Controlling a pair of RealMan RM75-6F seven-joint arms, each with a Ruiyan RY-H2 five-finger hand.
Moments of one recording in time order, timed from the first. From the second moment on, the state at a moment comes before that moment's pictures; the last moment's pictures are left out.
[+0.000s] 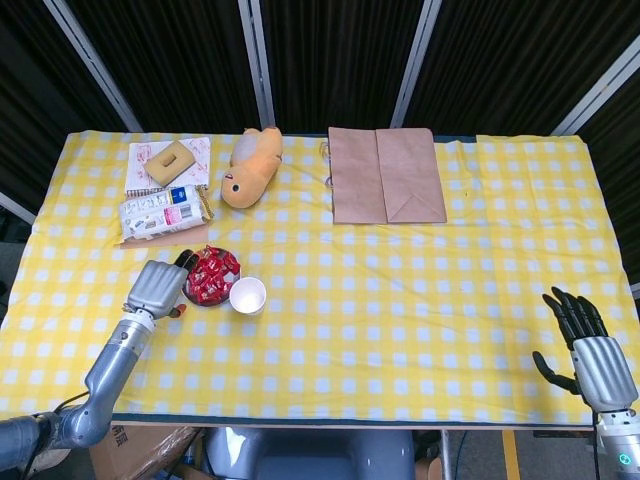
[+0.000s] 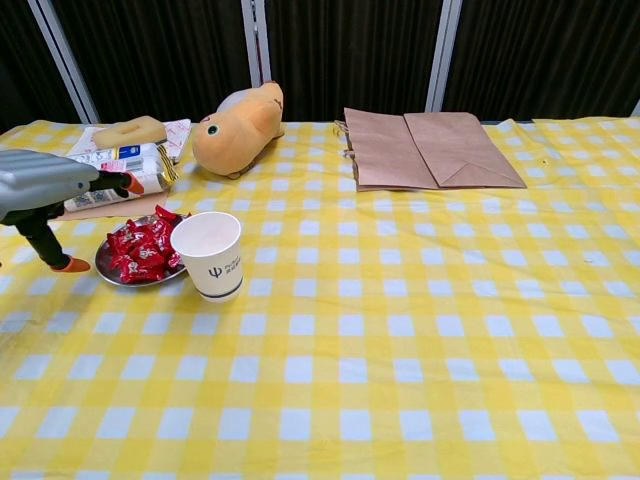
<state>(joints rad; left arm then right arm) -0.63 -1.40 -0.18 -1.65 0.87 0.97 0.80 0.09 -1.19 0.01 -1.36 -1.63 1.54 0.35</state>
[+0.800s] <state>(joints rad) -0.78 -1.54 -0.14 -1.49 0.68 0.95 0.83 0.09 -1.18 0.01 -1.36 -1.63 1.55 0.37</state>
